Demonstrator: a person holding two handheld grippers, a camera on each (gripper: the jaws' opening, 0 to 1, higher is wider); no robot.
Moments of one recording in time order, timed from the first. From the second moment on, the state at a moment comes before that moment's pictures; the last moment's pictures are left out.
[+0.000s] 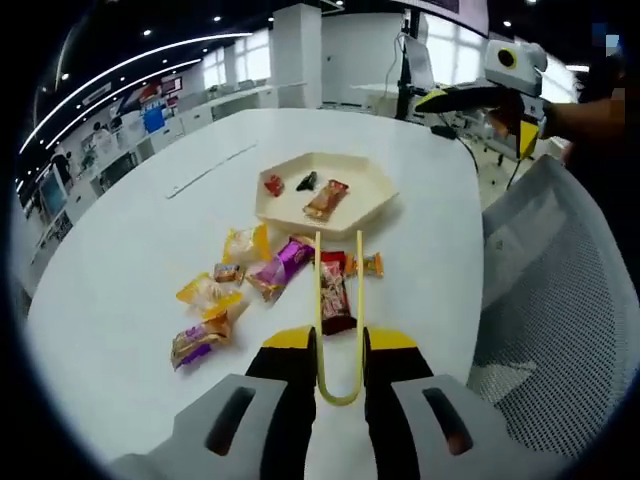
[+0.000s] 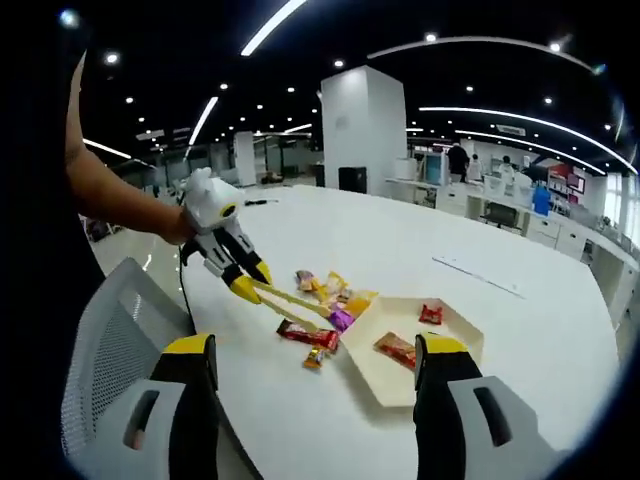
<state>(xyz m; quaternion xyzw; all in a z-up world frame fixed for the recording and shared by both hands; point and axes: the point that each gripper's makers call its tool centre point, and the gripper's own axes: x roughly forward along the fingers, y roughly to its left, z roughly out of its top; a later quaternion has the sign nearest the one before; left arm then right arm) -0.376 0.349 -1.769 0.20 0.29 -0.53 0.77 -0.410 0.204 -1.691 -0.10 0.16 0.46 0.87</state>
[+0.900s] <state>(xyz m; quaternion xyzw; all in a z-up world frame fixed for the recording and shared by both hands) -0.413 0.309 -1.628 0.22 0.22 -0.67 0.68 -0.411 0.267 -1.638 -0.11 0.16 0.62 0.76</state>
